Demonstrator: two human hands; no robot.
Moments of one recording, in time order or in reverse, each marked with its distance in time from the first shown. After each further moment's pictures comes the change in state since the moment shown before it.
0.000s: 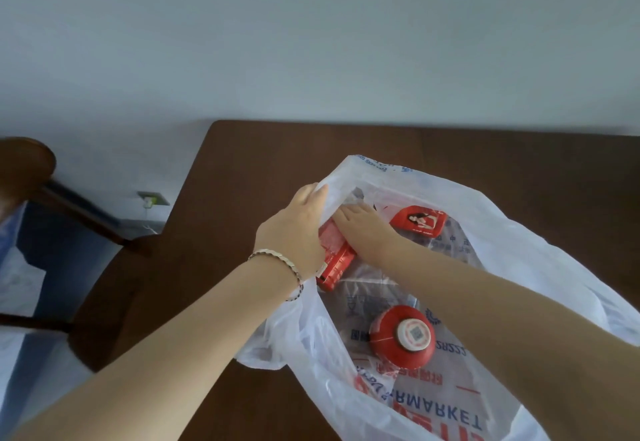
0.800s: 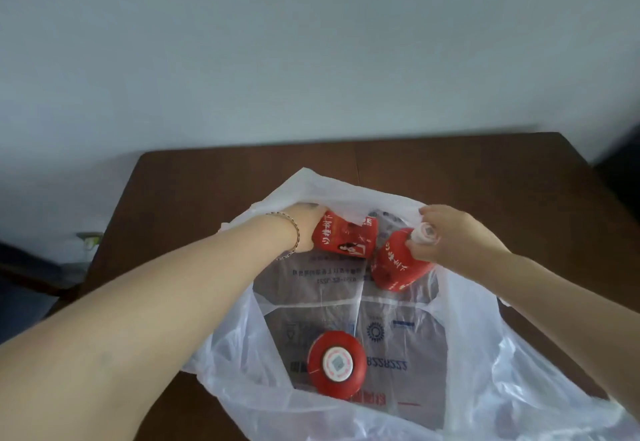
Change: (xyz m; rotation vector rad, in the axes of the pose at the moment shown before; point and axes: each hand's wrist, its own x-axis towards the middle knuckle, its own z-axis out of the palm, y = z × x) left_hand 0.113 0.074 0.047 0.304 -0.320 0.345; right_hand -0.151 0.125 -0.016 0.557 0.175 0.655
